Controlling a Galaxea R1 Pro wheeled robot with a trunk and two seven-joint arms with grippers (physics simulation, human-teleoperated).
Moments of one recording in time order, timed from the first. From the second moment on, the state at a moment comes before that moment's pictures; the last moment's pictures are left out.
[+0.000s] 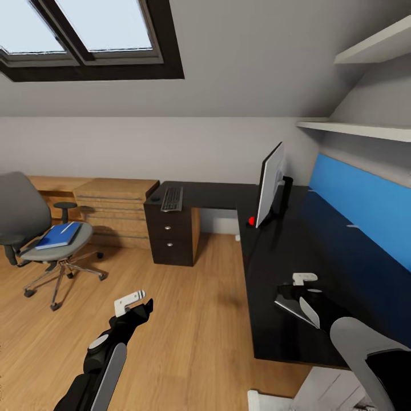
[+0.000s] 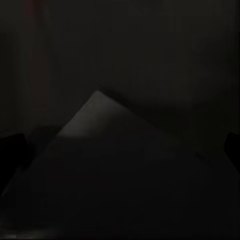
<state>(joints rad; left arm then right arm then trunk) -0.22 -0.09 0.00 -1.43 0.34 0.43 0.28 -0.90 -0.18 0.24 -0.25 -0.25 0.15 -0.02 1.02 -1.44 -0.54</state>
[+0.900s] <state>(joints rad) -0.22 -0.09 0.00 -1.43 0.34 0.43 0.28 -0.90 -0.18 0.24 -0.25 -0.25 0.16 -0.01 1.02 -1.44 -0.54</state>
